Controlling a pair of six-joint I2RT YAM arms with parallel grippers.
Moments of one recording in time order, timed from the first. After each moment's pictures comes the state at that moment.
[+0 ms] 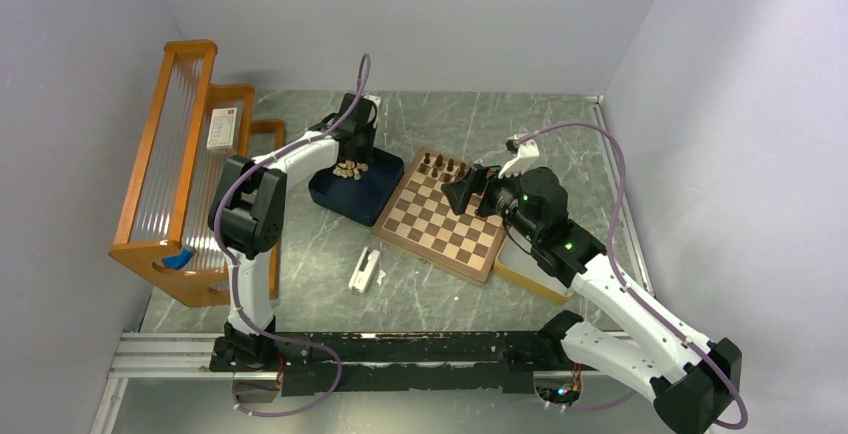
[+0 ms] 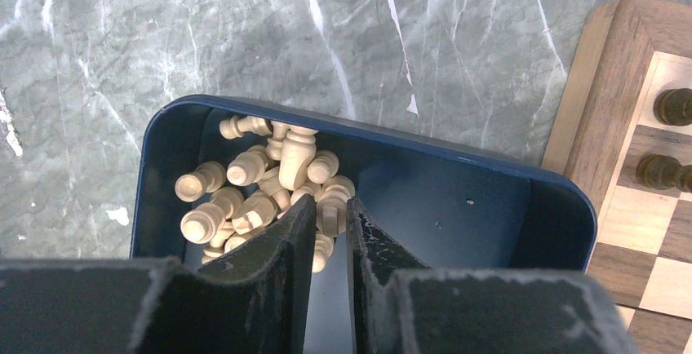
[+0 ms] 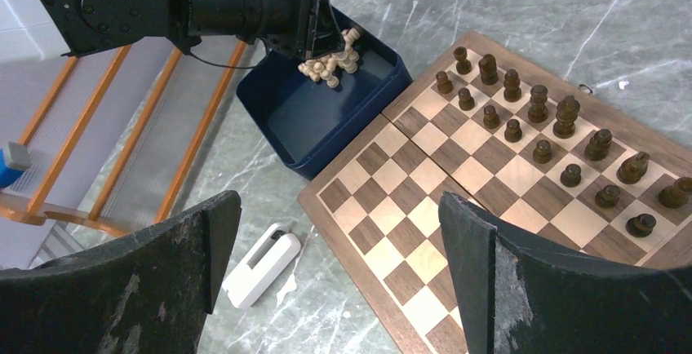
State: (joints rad) left arm -0.43 2.02 1.48 -0.30 -0.15 -0.12; right arm 0.62 0.89 0.75 -0.09 0.04 0.44
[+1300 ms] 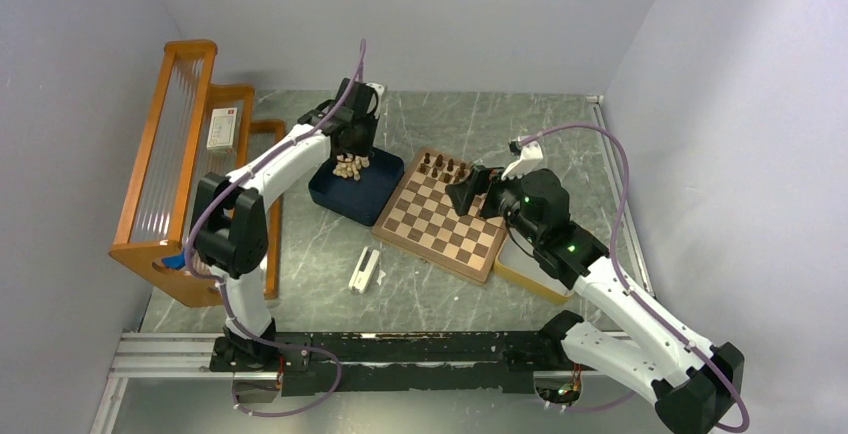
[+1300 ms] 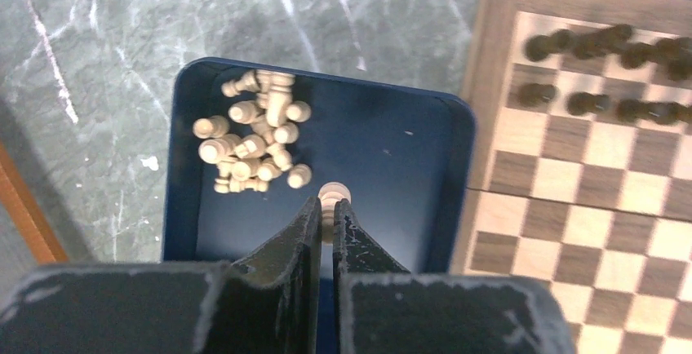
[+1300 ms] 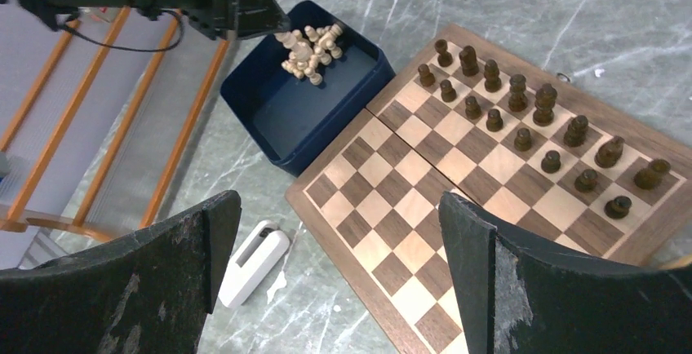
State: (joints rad) left arm -0.47 1.87 1.55 -0.51 -0.15 -0.12; right arm 0.62 0.87 0.75 -0.12 0.07 0.44
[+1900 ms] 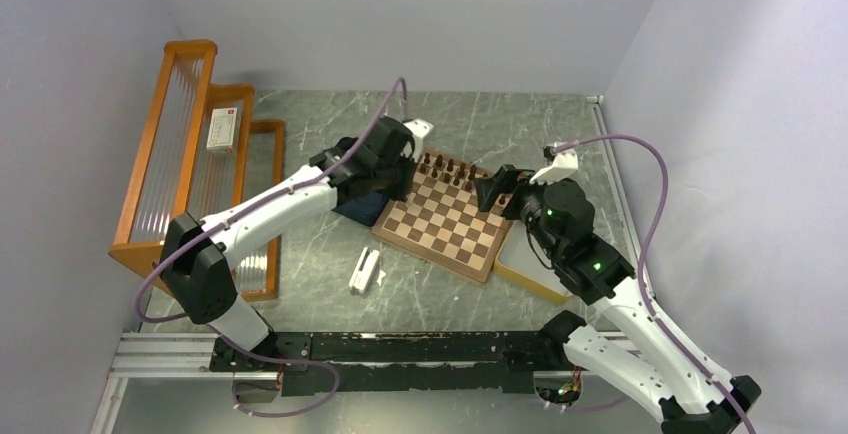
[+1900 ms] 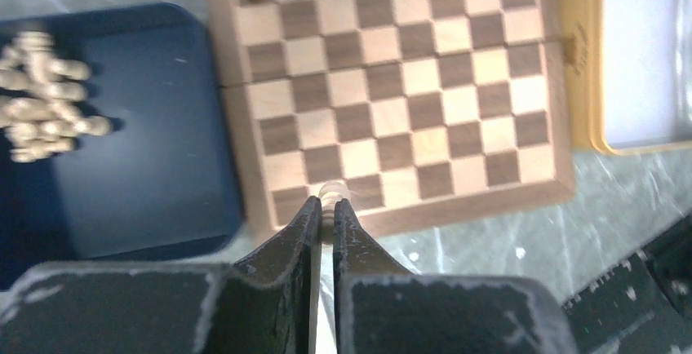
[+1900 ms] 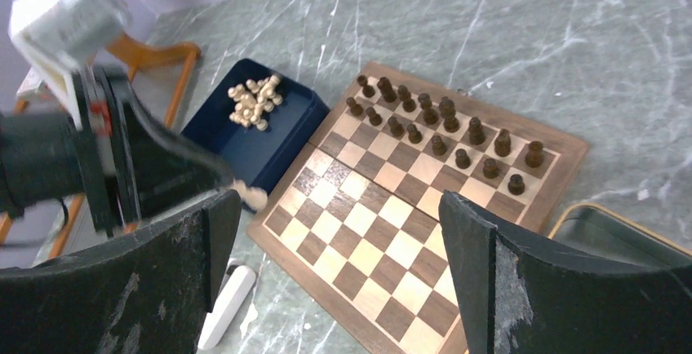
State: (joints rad) left arm -0.77 1.59 1.39 -0.56 -0.07 -0.19; right arm 0.62 0.73 0.77 -0.27 0.28 0.45
